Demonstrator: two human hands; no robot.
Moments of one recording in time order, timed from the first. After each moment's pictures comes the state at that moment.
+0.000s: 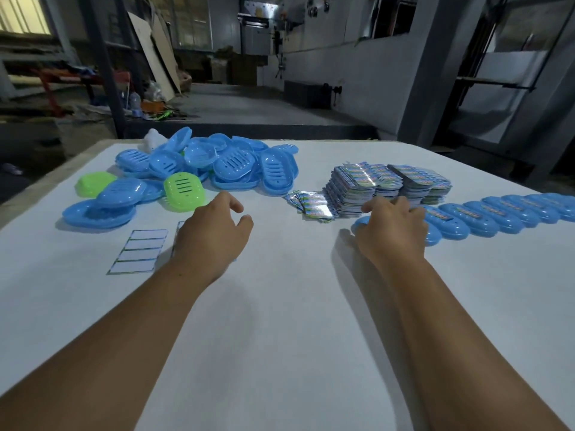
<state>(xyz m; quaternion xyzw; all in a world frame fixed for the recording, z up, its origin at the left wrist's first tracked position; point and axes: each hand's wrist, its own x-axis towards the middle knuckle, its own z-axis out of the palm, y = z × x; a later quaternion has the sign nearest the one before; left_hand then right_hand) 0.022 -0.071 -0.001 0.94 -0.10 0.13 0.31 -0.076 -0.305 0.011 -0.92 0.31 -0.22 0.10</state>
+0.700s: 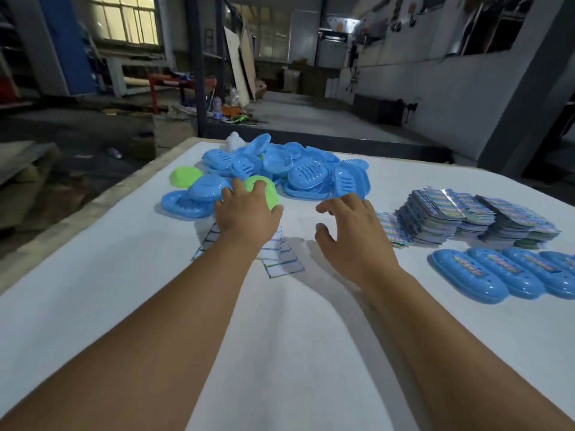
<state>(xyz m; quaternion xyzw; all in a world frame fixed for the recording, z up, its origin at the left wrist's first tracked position) 0.082 -0.027 -0.001 0.97 0.01 0.21 0.12 -0.010 -0.195 0.008 -0.95 -0.05 -0.27 0.17</state>
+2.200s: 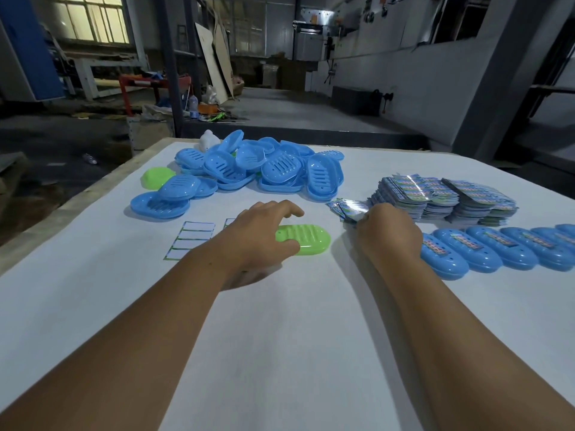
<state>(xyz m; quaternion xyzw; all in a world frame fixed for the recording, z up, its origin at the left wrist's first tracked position) 0.013 -0.050 0.016 0.92 -0.28 0.03 0.26 -0.012 -0.274 0.006 -0.94 0.23 -0.21 0.13</state>
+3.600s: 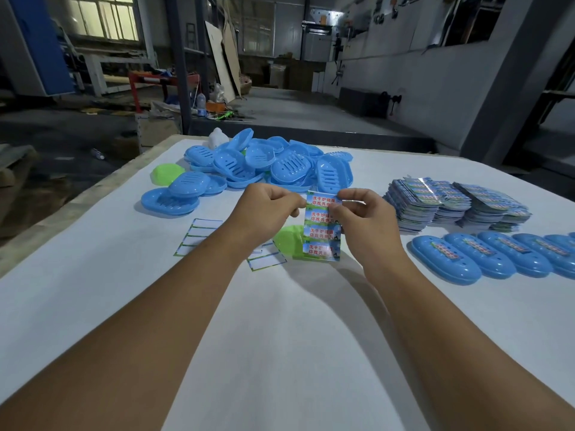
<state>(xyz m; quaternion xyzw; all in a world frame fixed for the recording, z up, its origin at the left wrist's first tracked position) 0.012 -0.053 0.034 0.81 -0.12 0.03 0.57 -0.025 -0.218 0.015 -0.70 0.06 -0.24 0.67</state>
